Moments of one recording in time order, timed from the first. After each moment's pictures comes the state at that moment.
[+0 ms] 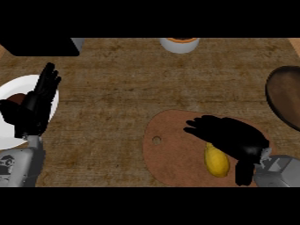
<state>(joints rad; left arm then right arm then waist) -0.24 0.20 0.09 -1.45 0.01 0.08 0.06 -0.25 -0.41 0.39 -1.73 0.90 0.76 -0.11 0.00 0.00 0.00</state>
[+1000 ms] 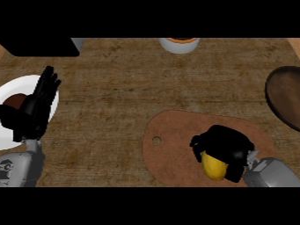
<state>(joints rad) -0.21 0.18 0.11 -1.47 0.01 0.05 0.06 -0.23 -0.38 0.45 -1.59 1.10 0.66 -0.32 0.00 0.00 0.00</state>
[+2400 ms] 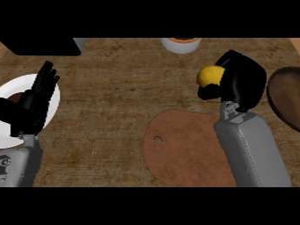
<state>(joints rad) -0.24 0.19 0.12 -1.46 0.01 0.03 0.09 -0.57 -0.01 0.09 -1.52 1.33 0.03 0.91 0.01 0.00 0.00</state>
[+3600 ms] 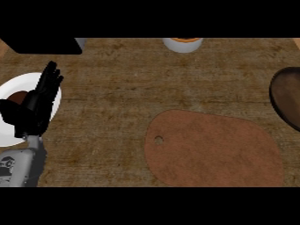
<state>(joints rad) -0.24 0.17 0.10 -1.49 -0.01 0.04 0.09 -0.54 -0.51 -0.46 -0.93 1.00 -0.41 0.34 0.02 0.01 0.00</state>
